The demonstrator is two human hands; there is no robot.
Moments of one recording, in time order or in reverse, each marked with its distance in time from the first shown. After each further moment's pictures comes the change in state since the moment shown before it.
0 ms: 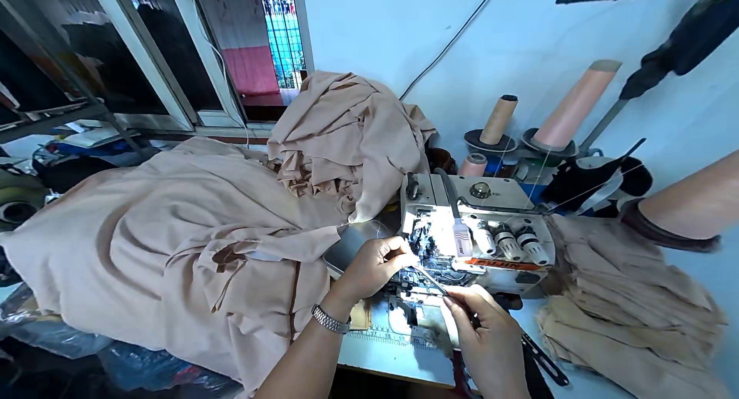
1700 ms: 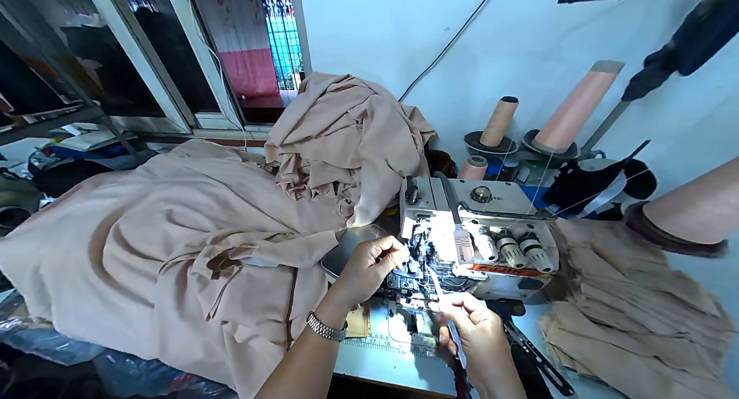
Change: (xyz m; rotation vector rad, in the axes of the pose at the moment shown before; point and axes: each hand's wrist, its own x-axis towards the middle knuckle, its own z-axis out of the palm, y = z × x) left_hand 0.000 -0.005 -0.003 -0.110 0.077 0.014; right_hand 0.007 0.004 0.015 0.755 -0.164 0.675
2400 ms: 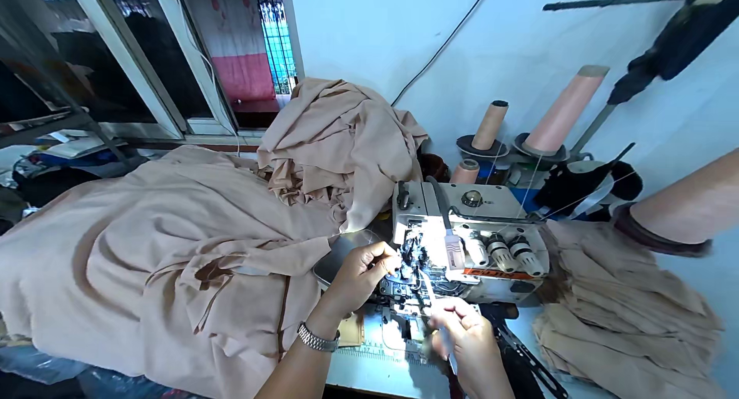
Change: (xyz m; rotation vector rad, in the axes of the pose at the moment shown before) left_hand 0.002 -0.001 0.001 -0.011 0.003 -0.005; right_hand 0.002 0.003 0.001 0.059 0.006 0.015
